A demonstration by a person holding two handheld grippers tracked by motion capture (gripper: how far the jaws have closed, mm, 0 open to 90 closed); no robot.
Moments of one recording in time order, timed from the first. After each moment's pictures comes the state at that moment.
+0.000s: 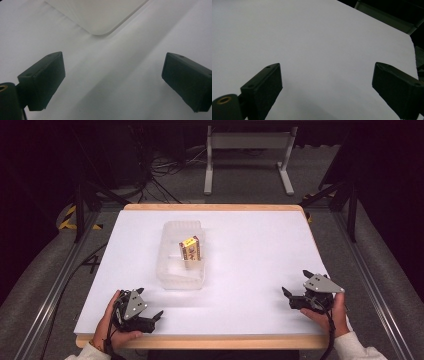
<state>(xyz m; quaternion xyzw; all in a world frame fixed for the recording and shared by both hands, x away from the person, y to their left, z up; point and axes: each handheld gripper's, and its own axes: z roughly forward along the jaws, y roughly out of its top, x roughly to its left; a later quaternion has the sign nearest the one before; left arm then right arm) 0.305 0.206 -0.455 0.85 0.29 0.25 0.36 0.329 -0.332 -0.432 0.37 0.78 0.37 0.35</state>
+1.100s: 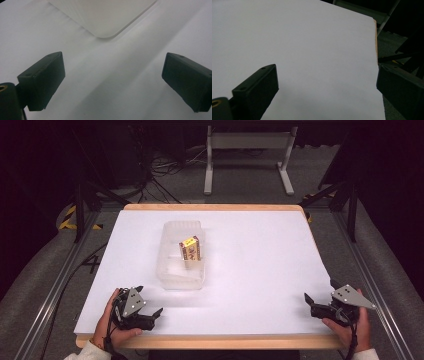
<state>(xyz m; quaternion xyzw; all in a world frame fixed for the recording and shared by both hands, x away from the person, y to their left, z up) 0.310 0.207 -0.454 0.84 0.30 0.25 0.37 0.295 -0.381 -0.436 0.43 0.72 0.38 0.38</state>
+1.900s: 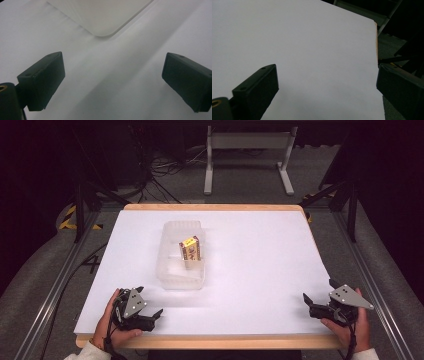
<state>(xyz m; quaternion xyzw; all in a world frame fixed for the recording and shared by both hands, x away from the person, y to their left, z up) 0.309 0.207 -0.455 0.85 0.30 0.25 0.36 0.295 -0.377 -0.434 0.42 0.73 0.37 0.38</state>
